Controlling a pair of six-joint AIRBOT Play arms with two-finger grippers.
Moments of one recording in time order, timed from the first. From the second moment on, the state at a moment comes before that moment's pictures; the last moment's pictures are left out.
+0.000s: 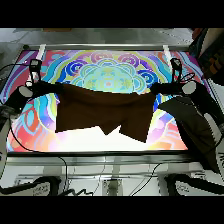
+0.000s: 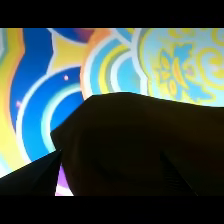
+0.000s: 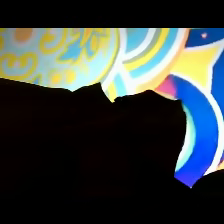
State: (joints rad) left arm 0.09 -1.38 1.13 1.02 -0.41 -0.89; right arm -0.01 -1.35 1.19 -1.16 0.71 1.35
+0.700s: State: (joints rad) left arm 0.30 -1.26 1.13 1.03 -0.90 -0.94; right arm -0.24 -1.55 1.06 -0.92 1.13 1.23
